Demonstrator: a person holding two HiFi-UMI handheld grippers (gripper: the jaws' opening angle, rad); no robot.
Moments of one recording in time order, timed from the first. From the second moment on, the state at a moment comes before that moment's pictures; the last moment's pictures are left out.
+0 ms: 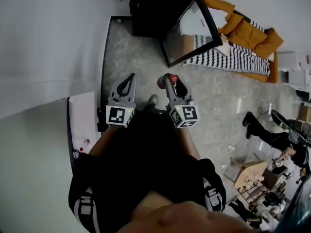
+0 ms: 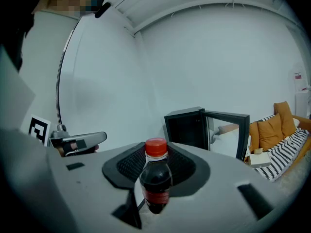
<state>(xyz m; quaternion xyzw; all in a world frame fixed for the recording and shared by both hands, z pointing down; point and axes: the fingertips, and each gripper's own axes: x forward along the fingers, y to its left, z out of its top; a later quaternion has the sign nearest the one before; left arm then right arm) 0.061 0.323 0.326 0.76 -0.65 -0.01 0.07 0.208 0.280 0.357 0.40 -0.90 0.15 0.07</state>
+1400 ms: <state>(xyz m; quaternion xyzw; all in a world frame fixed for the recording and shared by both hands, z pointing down) -0.029 0.329 0.343 0.78 -0.62 -0.01 0.08 0.124 0.258 0.362 0.45 -0.88 0.14 0.06</state>
